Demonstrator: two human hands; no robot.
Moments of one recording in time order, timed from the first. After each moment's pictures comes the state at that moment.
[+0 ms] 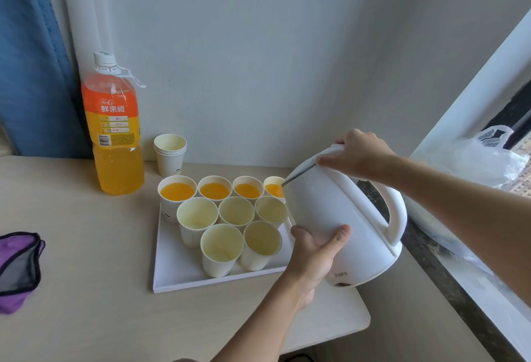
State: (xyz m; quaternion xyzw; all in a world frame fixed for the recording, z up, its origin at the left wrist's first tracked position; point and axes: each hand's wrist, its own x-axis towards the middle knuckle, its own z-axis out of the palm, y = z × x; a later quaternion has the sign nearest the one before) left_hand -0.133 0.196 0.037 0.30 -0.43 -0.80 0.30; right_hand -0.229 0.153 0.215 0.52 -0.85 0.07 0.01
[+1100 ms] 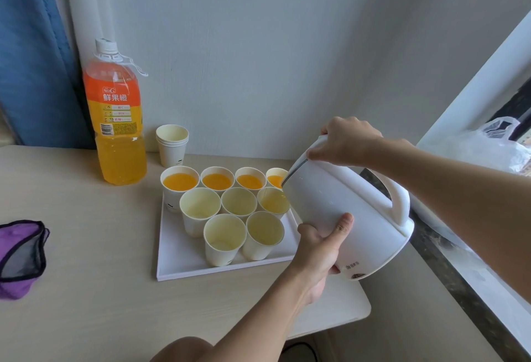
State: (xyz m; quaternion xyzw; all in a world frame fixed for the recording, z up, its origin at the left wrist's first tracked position) left_hand -0.137 0.203 0.033 0.25 -0.37 -0.86 0.26; right_hand -0.208 0.135 0.214 0.55 -0.83 -0.02 0.05
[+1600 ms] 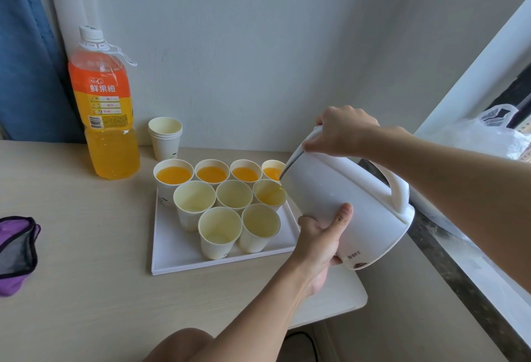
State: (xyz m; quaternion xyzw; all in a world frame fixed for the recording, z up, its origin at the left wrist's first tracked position) left_hand -0.142 0.206 0.036 0.26 -0.36 -0.86 0.26; right_hand -0.209 0.134 0.214 0.55 -0.83 -0.03 0.07
